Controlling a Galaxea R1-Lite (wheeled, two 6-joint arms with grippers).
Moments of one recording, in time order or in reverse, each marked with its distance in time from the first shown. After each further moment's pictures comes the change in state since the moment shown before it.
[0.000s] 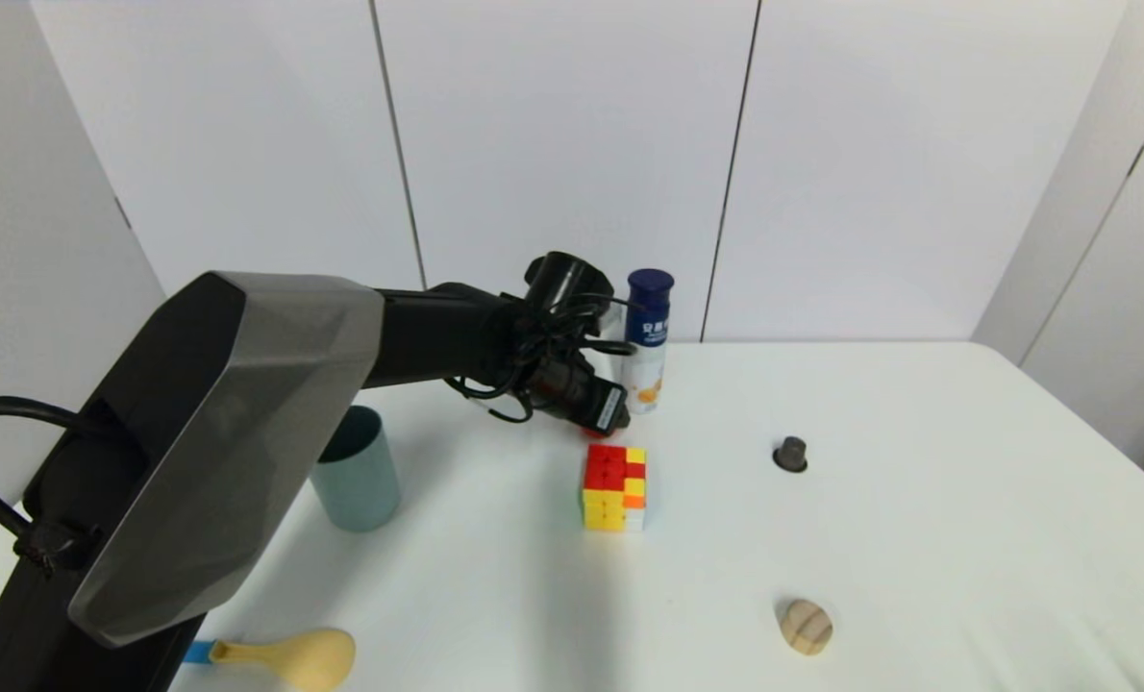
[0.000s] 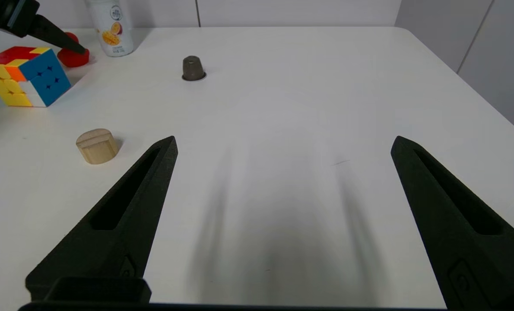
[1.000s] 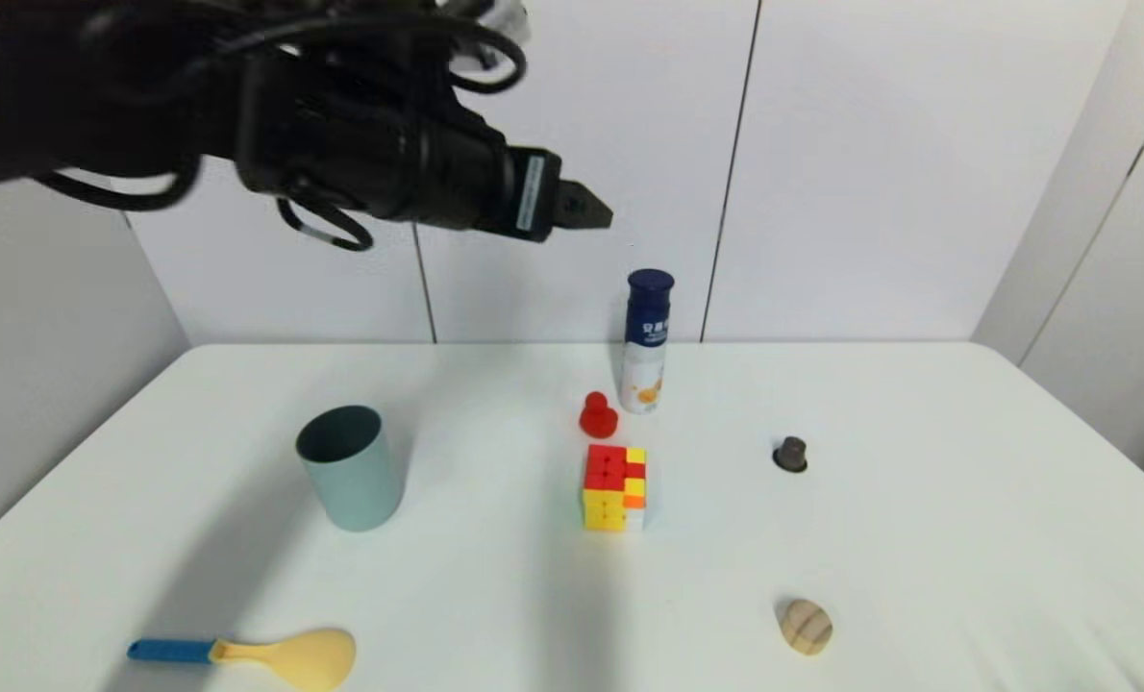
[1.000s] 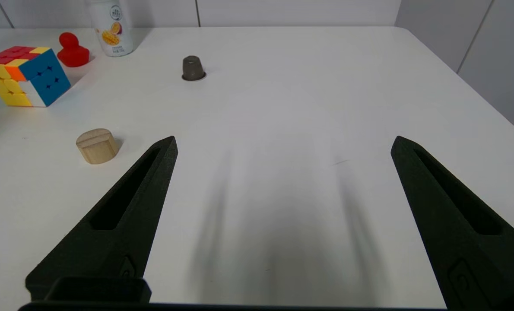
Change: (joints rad) left arm 0.001 -0.496 0.027 0.051 0.000 0.007; right arm 0.000 0.000 0.000 0.000 0.000 0.000
